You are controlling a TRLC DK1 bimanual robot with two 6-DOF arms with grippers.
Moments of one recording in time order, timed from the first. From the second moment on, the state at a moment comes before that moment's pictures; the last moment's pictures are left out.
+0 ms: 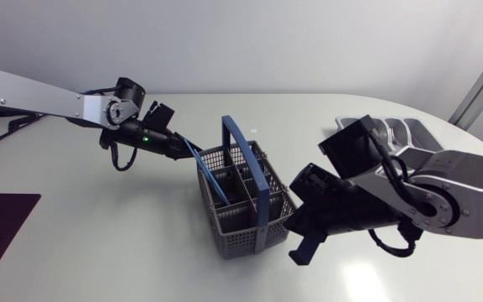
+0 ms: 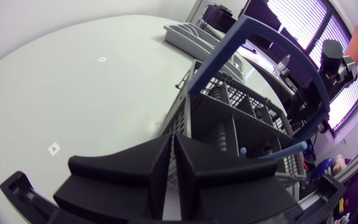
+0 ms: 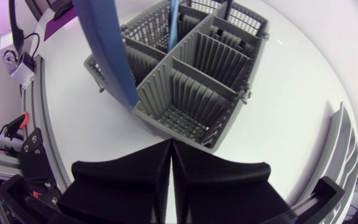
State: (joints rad) left arm -0.14 2.06 1.34 -0.39 0.93 0.56; right arm 0.61 1.31 0.71 -0.43 -0.18 -0.23
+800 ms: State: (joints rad) left arm -0.01 1.68 0.91 -0.45 0.93 0.68; right arm 0.44 1.69 1.02 -0.24 -0.11 -0.24
